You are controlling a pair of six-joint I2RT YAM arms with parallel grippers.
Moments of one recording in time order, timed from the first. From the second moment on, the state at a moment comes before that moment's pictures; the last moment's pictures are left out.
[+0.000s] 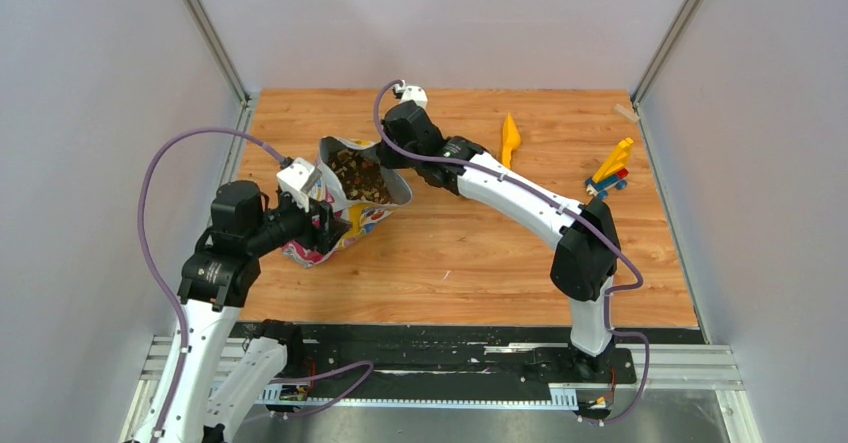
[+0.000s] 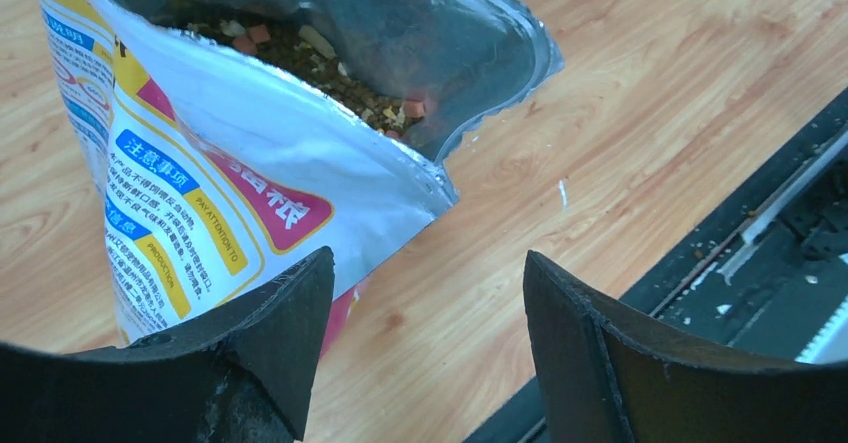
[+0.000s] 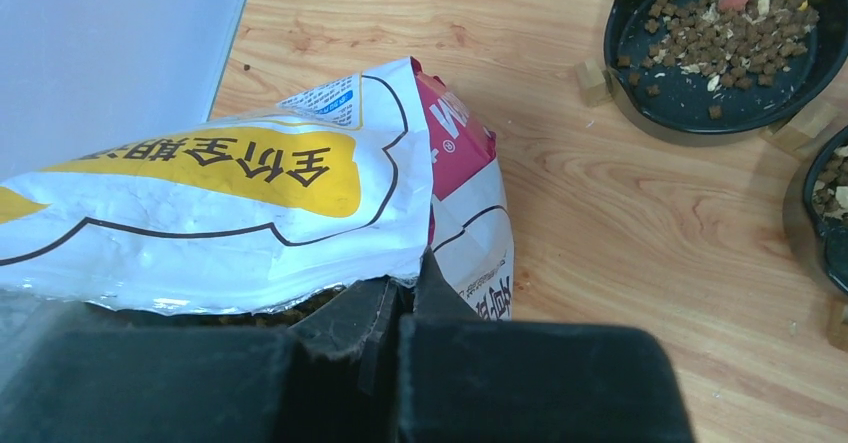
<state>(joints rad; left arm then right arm) -0.20 0.70 0.98 -0.74 0.49 0.07 0.87 1.94 1.83 -0.39 0.23 0.61</state>
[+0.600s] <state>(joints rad) -0.43 0.65 0.76 -0.35 0.09 0.08 0.87 1.97 1.89 -0.43 0.23 0.73</state>
